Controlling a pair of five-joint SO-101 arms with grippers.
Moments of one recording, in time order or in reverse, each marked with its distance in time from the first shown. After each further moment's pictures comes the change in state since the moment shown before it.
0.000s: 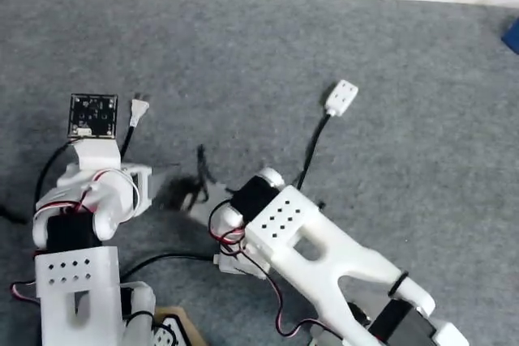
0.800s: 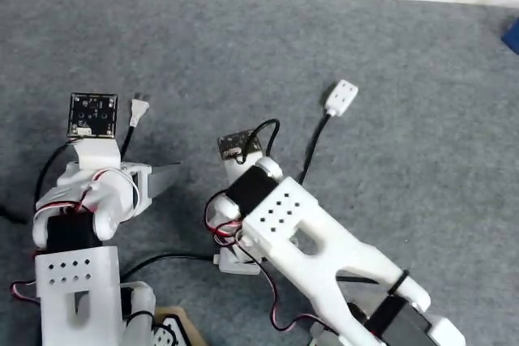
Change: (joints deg) left arm 0.0 0.0 0.1 -0.5 0.0; right arm 0.0 3.1 -7.3 8.4 -48.7
